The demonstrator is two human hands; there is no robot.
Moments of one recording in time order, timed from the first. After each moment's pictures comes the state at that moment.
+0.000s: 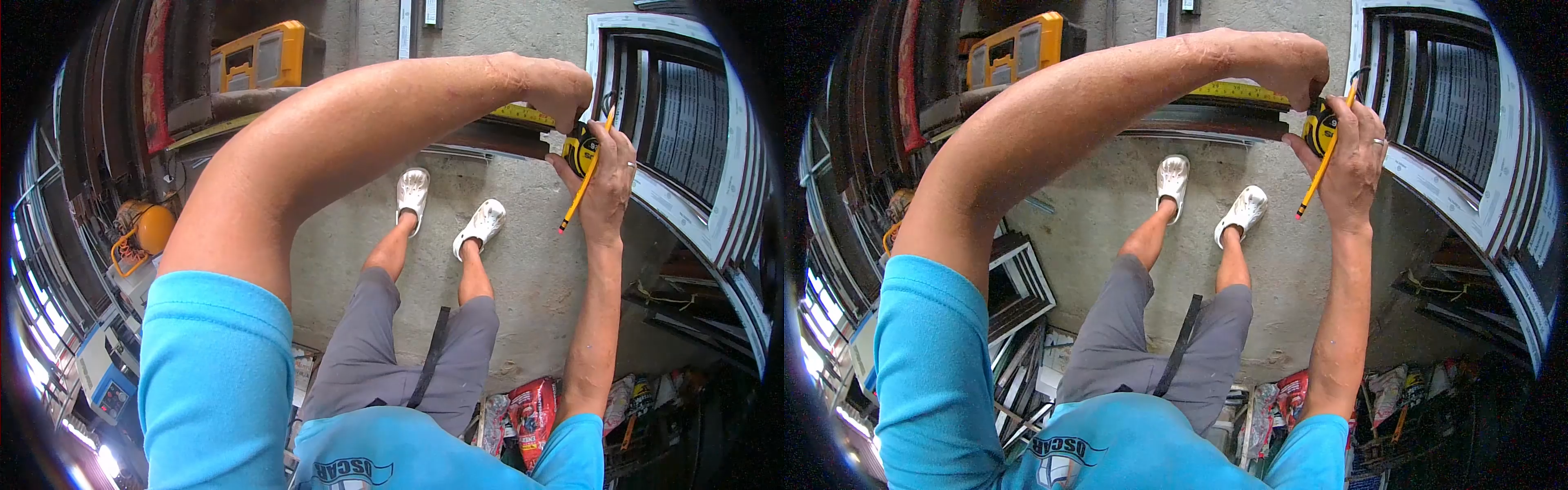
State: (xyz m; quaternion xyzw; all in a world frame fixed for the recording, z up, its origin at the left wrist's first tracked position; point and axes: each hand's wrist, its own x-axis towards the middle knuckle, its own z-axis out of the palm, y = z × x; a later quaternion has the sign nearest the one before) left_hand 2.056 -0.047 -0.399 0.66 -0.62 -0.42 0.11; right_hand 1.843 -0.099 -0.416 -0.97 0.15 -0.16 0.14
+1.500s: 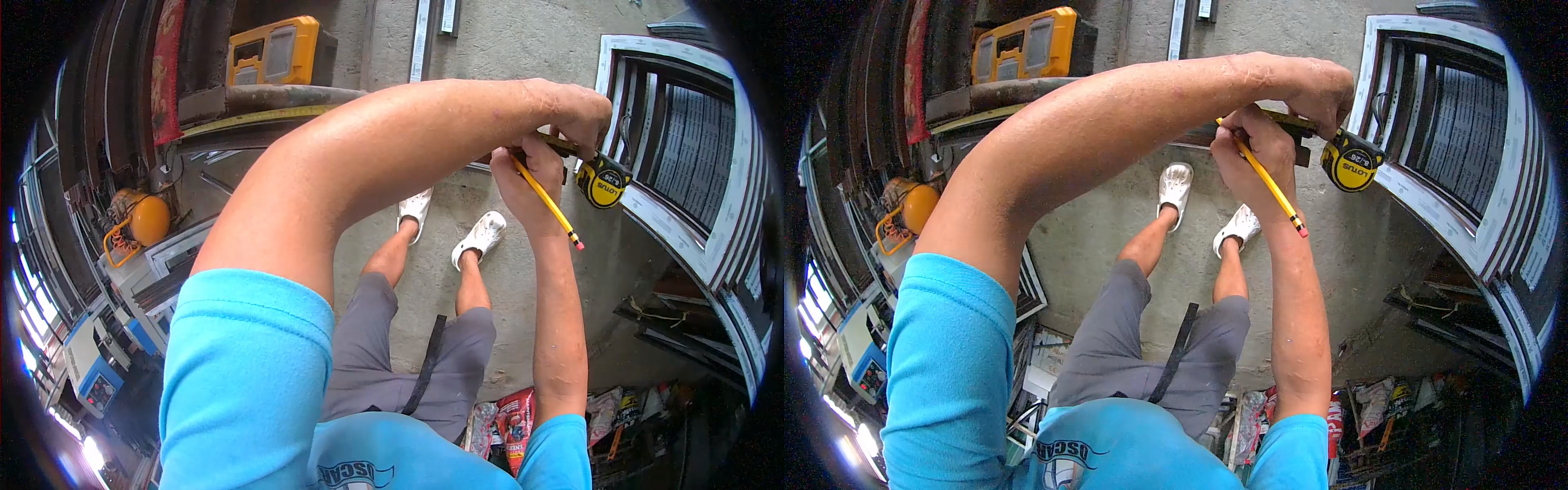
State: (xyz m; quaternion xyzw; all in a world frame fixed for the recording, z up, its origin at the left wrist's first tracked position) left_hand 2.062 -0.048 -0.411 0.64 -0.51 -0.55 0.18; right_hand 1.925 0.002 -0.413 -0.81 0.17 -0.13 0.55
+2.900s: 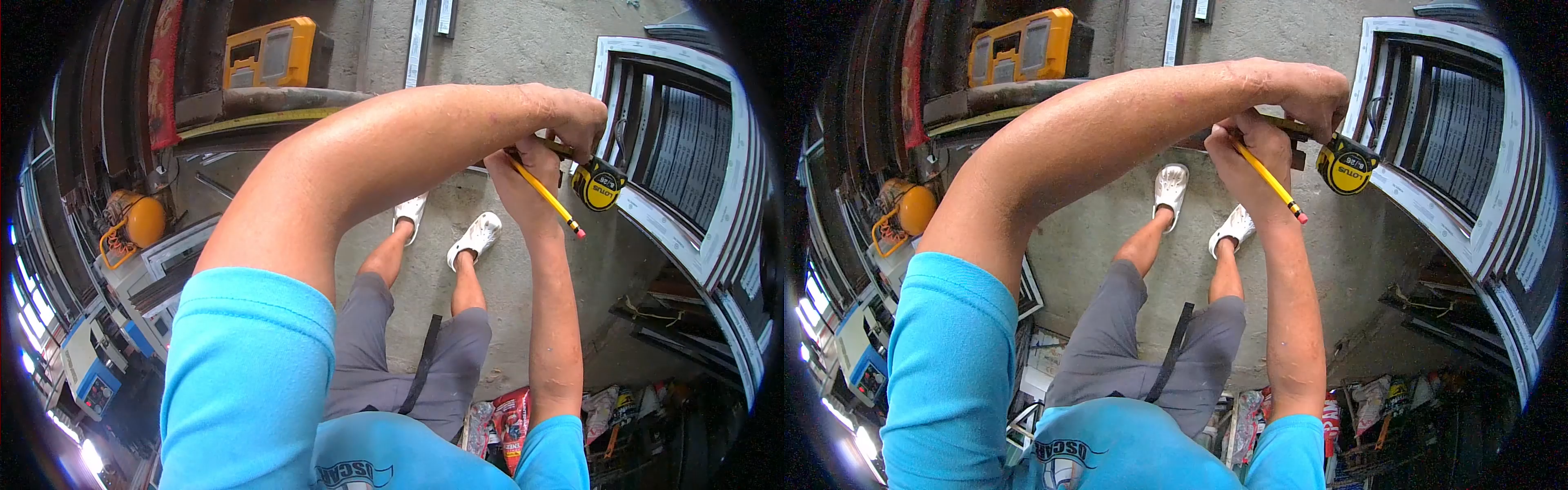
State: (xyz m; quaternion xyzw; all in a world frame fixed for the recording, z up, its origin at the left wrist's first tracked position) left_hand 2.062 -0.049 -0.415 0.63 -0.53 -0.54 0.18; right_hand 1.932 0.001 -0.417 -0.81 0.19 -0.12 0.54
